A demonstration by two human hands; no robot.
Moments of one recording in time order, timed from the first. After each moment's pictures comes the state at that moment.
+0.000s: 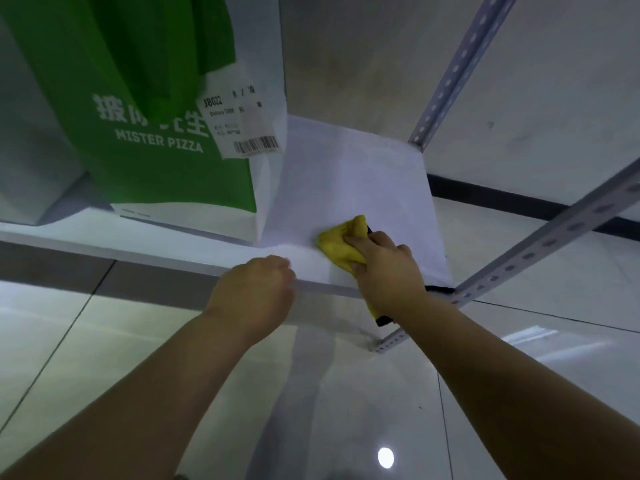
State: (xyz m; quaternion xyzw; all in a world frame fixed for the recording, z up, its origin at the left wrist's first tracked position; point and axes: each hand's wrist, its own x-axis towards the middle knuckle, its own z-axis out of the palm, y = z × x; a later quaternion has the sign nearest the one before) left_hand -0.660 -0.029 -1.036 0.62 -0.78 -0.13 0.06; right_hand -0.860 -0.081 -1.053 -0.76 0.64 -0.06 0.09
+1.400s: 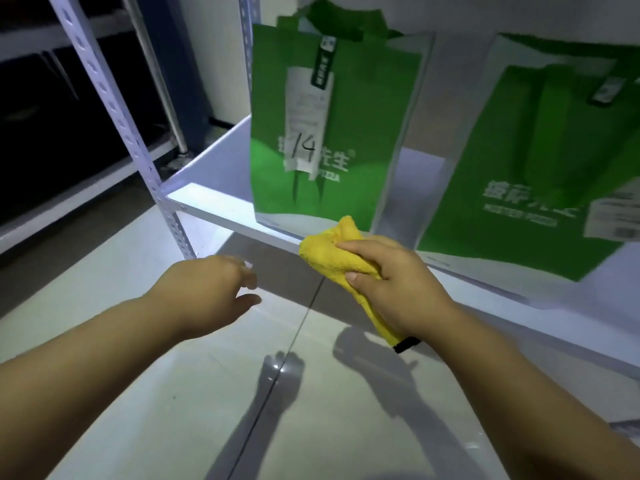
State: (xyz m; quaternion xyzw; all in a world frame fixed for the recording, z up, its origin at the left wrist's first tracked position) left_hand -0.239 0.065 -0.973 0.71 -0.70 -0.06 -0.06; right_hand -0.471 -0.011 -0.966 -0.82 0.44 -0.18 0.31
